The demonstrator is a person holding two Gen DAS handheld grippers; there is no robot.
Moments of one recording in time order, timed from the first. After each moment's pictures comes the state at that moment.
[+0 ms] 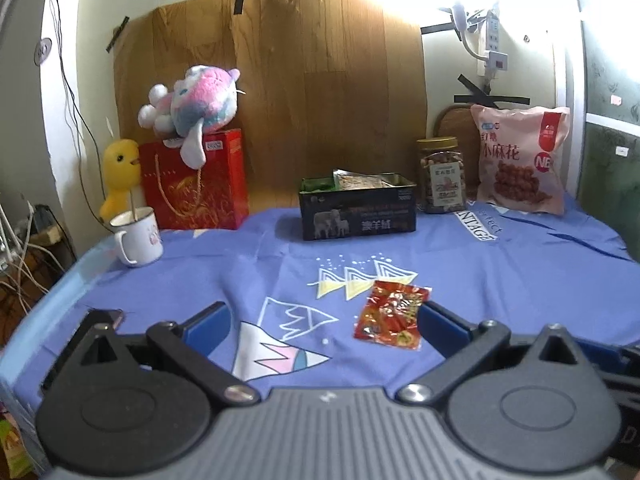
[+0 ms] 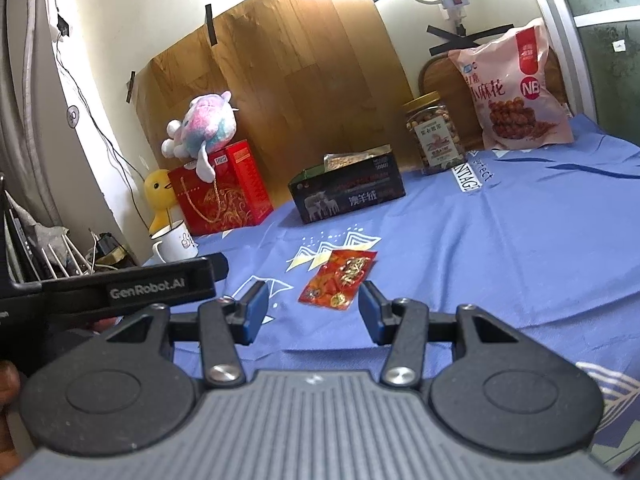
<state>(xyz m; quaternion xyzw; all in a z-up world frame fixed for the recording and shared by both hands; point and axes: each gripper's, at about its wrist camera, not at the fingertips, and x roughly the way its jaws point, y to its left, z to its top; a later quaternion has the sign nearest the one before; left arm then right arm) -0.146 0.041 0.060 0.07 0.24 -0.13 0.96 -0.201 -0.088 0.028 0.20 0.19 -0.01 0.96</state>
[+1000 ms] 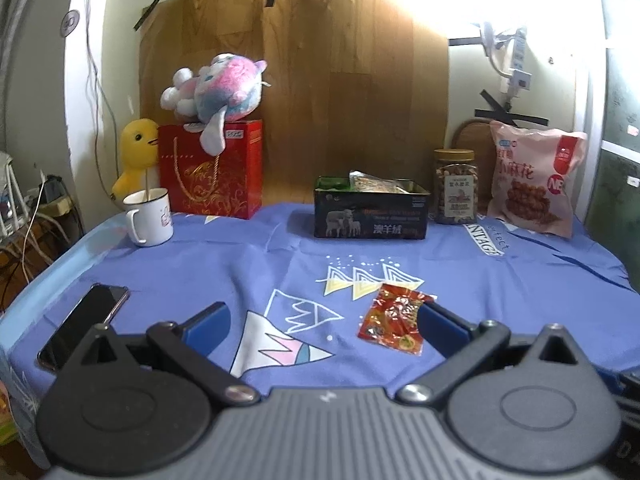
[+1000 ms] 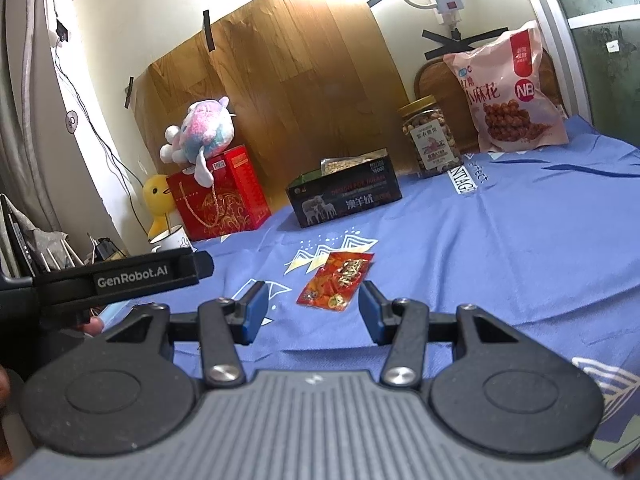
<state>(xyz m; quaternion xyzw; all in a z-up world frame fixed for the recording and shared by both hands) -0.145 0.056 0.062 0.03 0.25 -0.11 0.96 -0.205 -0.087 0.027 0.20 0.18 -0.01 0.96</state>
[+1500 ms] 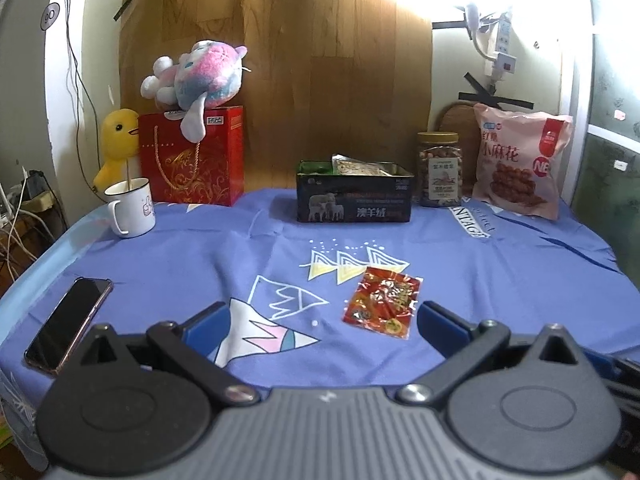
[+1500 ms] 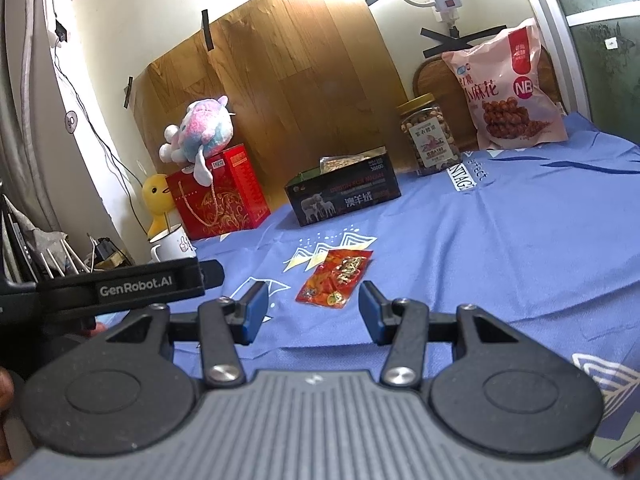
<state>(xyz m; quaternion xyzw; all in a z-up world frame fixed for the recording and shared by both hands) -0.143 0.051 0.056 0.03 0.27 -0.14 0.95 -0.206 -0.088 0.027 0.20 0.18 -0.02 0.96</state>
